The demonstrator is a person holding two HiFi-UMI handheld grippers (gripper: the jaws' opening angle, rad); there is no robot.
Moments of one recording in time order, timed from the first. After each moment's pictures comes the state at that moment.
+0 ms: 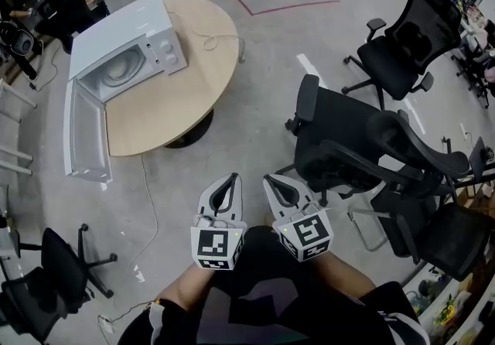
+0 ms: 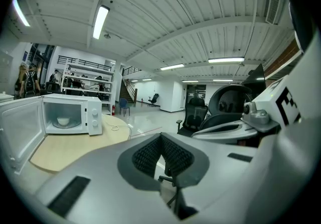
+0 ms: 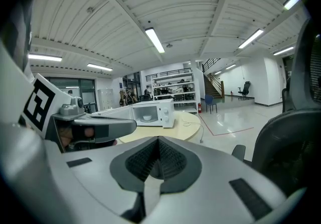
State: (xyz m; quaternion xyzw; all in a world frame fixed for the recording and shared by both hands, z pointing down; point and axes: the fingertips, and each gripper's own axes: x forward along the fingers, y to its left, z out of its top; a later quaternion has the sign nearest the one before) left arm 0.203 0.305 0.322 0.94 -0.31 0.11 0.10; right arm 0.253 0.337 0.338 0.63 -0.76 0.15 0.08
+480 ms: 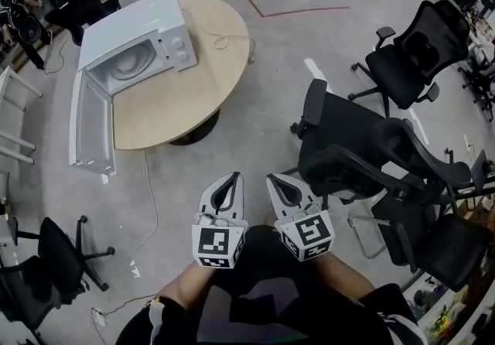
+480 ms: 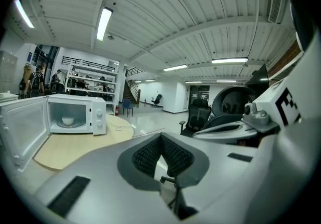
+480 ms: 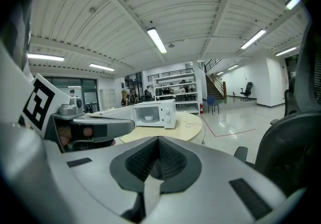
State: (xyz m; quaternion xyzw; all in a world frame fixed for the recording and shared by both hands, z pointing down) left arm 0.193 0.303 0.320 0.94 -0.32 0.10 0.10; right arm 0.248 0.333 0.338 0.62 -0.77 0.14 0.08
